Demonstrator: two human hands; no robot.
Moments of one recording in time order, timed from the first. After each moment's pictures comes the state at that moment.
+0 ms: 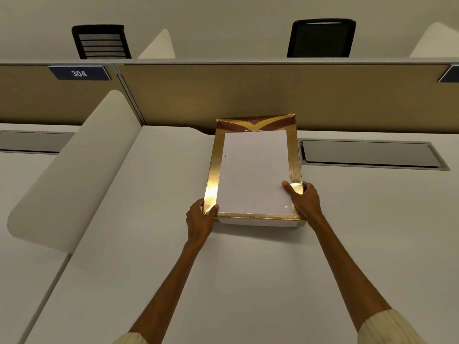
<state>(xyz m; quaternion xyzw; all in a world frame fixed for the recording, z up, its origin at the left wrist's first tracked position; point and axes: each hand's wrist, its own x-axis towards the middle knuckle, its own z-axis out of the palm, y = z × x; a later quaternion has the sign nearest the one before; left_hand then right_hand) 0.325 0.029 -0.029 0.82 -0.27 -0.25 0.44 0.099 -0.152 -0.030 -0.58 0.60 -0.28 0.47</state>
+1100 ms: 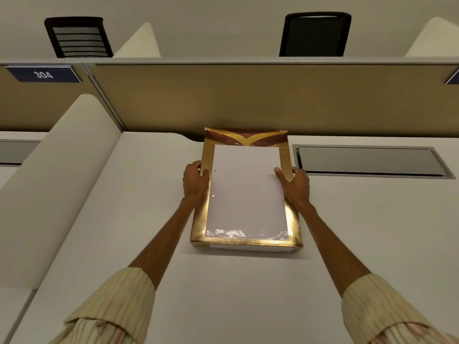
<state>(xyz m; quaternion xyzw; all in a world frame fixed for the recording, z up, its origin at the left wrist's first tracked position) 0.389 -0.130 -0.012 0.82 -0.34 -0.19 0.42 0.142 -0.244 -0.048 -0.62 0.61 -0.30 0.38</state>
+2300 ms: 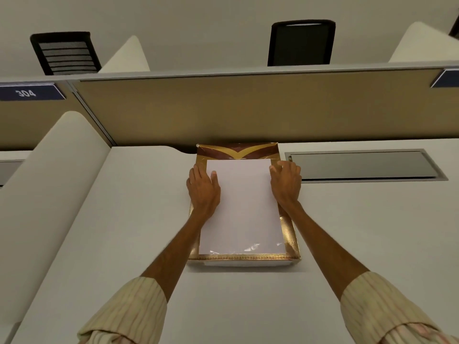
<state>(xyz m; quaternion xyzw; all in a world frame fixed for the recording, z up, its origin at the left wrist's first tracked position) 0.361 -0.173 -0.033 0.88 -0.38 -0.09 0.27 0.171 -0.272 -0.039 -0.69 0.65 -0.27 0.18</state>
